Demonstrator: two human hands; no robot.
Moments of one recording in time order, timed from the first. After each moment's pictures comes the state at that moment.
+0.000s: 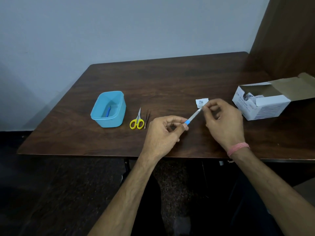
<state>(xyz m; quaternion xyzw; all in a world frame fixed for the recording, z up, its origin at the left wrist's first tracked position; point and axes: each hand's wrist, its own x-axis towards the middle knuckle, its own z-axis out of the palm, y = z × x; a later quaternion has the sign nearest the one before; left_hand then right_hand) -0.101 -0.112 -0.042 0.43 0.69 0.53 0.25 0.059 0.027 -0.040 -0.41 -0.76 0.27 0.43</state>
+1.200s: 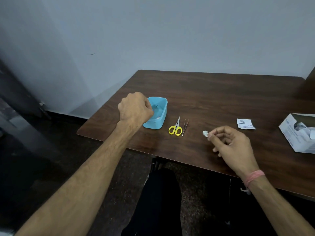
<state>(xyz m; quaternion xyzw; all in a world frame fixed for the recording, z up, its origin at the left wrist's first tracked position) -0.255 -0.186 0.066 0.25 0.95 0.18 -0.09 0.012 -0.028 -0.034 -0.30 -0.73 0.52 0.32</state>
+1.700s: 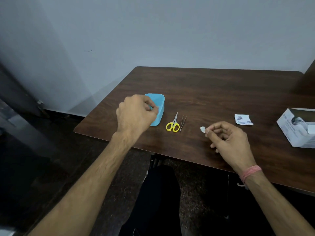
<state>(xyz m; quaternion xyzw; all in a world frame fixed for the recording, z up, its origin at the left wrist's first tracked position) -0.210 -0.203 0.063 0.27 0.92 0.27 -0.10 0.011 -0.028 -0.034 -0.30 -0.74 0.52 0.32</state>
